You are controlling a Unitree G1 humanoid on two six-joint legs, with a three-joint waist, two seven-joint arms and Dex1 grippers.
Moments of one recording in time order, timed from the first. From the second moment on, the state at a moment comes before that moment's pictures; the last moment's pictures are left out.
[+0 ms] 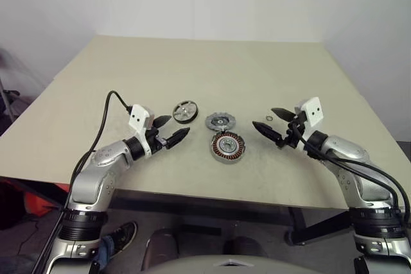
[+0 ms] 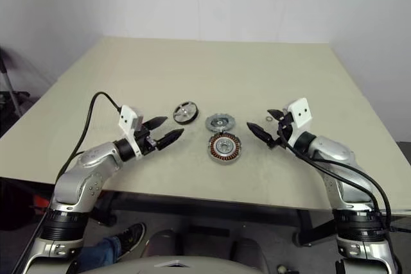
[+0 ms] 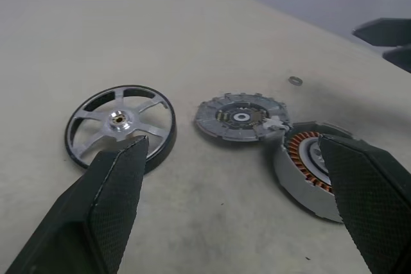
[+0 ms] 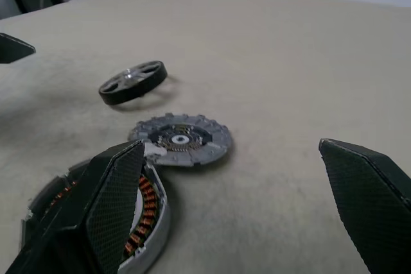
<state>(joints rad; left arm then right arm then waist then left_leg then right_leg) -0.18 0.35 0.03 -0.17 -0.45 0.50 -0.68 -0.20 -0.56 -0.13 -0.15 0.43 0.50 0.71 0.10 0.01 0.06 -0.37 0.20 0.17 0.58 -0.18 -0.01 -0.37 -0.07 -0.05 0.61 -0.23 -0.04</state>
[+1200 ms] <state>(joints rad) -0.21 0.34 -0.01 -0.16 -0.45 0.50 -0.65 -0.34 -0.67 0.04 0.03 0.19 0.31 0.89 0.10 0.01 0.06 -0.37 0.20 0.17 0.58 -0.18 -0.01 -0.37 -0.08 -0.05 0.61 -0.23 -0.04</state>
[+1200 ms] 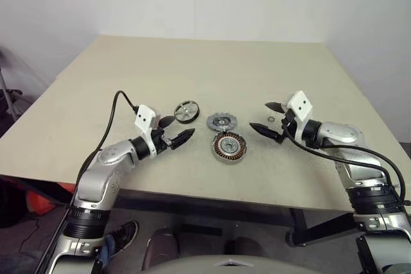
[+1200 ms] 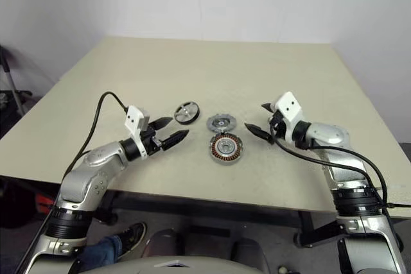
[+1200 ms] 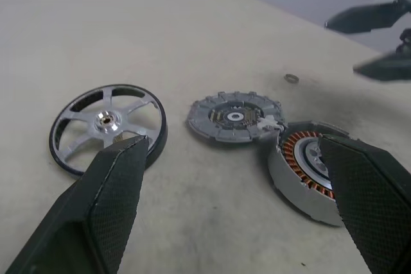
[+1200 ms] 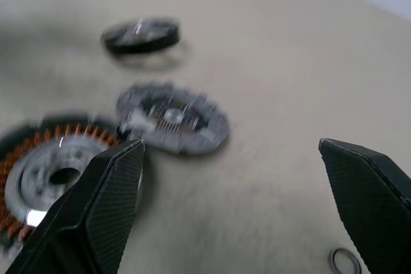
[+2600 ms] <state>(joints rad) -0.19 0.31 -0.01 -0.16 -0.37 0.45 -0.57 -0.57 -0.71 0.48 0.13 -0.17 -0.12 1.34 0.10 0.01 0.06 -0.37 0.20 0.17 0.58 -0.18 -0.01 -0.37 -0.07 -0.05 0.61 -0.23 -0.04</state>
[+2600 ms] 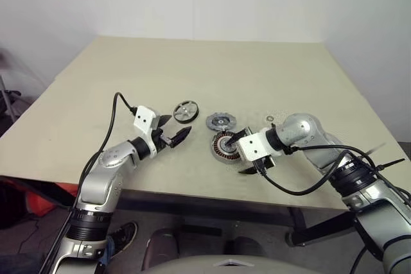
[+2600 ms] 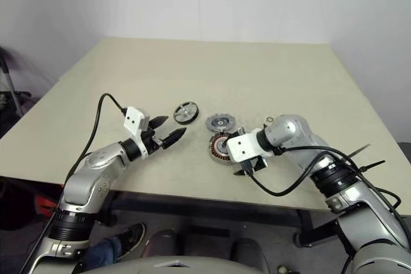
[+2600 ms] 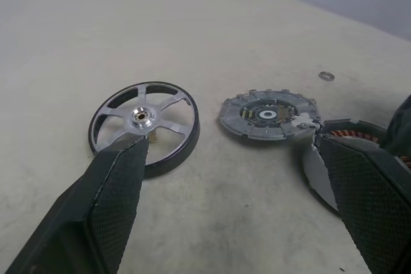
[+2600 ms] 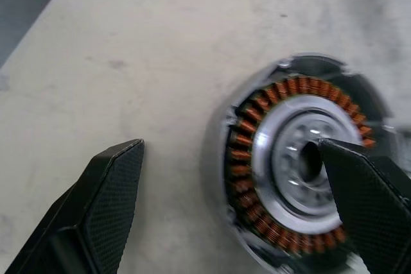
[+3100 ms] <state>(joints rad) -0.16 0.31 -0.01 -0.18 -0.37 0.45 -0.55 -0.62 -0.68 0.50 0.23 -0.20 -0.19 1.35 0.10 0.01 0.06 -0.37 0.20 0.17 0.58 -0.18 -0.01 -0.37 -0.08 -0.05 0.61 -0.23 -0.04</state>
